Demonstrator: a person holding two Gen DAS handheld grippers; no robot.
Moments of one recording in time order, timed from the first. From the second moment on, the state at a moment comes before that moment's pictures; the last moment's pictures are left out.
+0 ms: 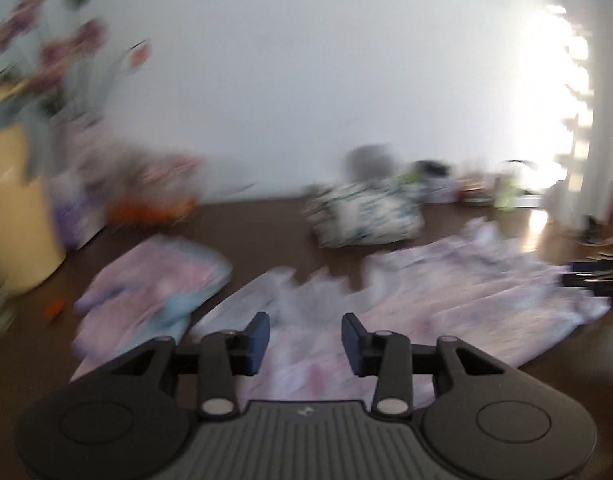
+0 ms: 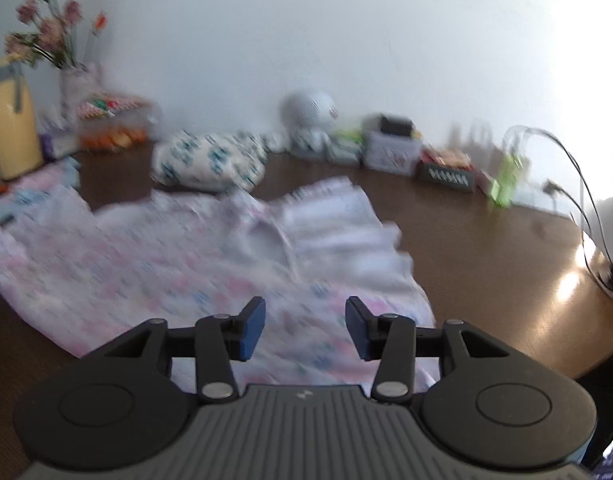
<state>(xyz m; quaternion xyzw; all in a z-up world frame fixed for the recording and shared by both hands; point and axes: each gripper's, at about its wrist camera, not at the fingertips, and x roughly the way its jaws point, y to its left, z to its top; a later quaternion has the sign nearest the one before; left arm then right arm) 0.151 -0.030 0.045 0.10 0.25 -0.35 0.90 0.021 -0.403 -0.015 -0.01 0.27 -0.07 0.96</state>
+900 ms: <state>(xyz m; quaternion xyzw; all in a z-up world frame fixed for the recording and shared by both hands) 0.167 -0.073 0.014 0.12 0.32 -0.37 0.86 0.039 -0.378 -0.039 -0.02 0.30 -0.01 0.95</state>
